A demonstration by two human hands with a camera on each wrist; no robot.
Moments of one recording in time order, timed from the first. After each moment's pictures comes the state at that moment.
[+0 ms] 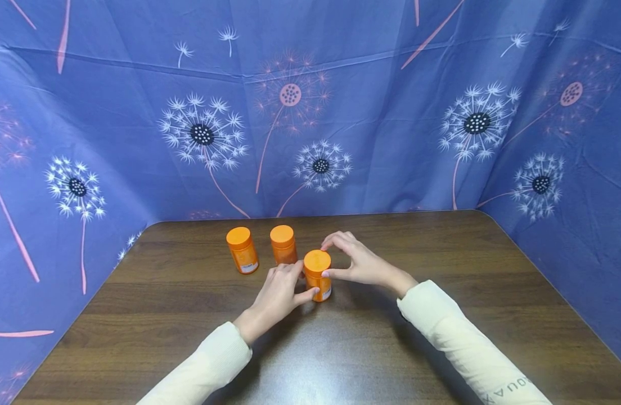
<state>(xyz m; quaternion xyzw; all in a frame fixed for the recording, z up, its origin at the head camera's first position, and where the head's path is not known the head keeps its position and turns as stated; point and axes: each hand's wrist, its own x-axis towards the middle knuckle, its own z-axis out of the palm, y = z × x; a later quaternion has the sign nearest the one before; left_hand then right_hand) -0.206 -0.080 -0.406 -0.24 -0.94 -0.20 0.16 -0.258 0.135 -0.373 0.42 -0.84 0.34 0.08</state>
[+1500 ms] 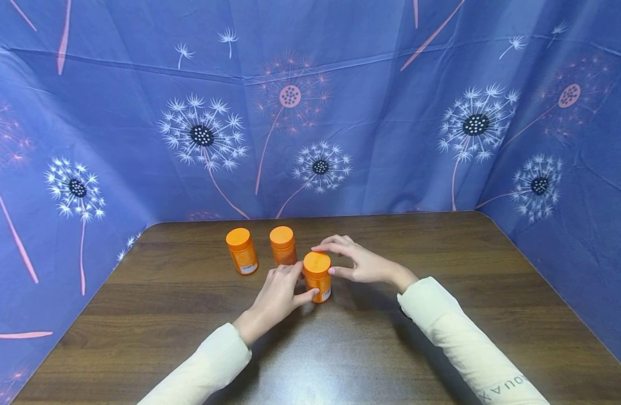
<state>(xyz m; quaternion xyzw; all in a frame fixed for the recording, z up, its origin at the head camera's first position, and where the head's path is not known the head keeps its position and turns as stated) -0.205 -0.081 -0.407 -0.24 -0.93 -0.20 0.16 -0.261 0.142 -0.366 0.47 -0.82 0.33 0.00</state>
